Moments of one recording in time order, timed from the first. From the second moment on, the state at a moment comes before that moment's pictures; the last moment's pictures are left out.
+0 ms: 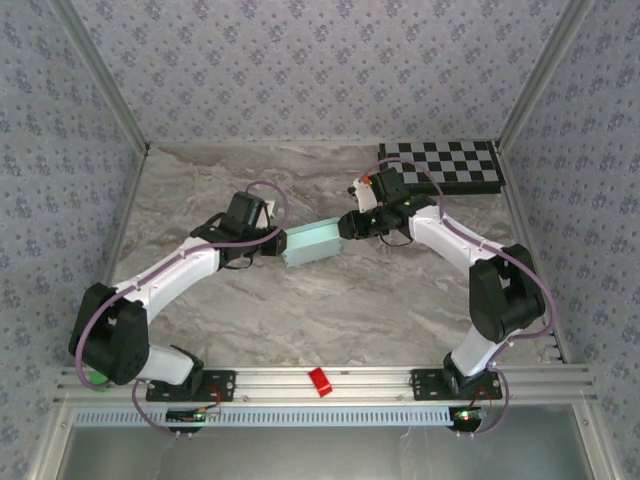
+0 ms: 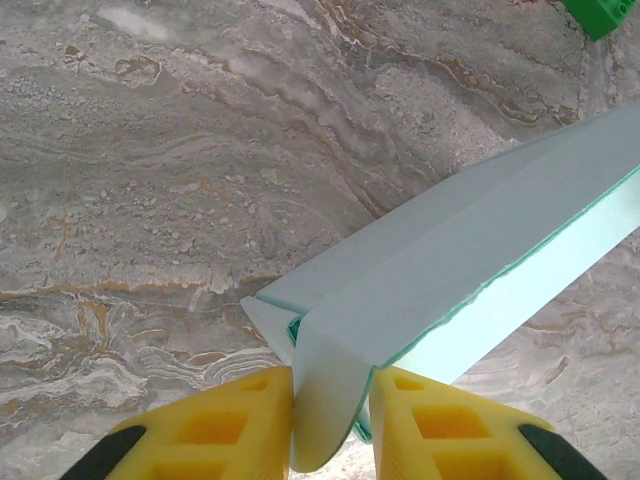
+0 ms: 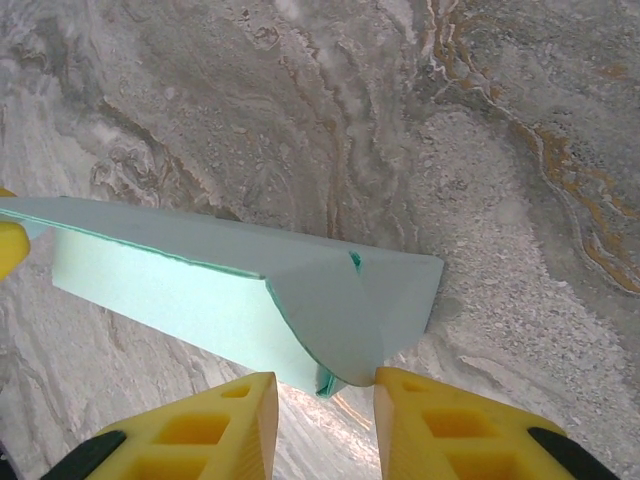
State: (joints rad) left arm -0.52 1.40 0.95 -0.42 0.12 -0.39; right arm 0.46 1.65 1.21 -0.48 -0.42 0.21
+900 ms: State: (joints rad) left arm -0.52 1.42 0.95 -0.40 0.15 -0.40; right arm 0.49 1.67 1.22 -0.48 -0.46 0.21
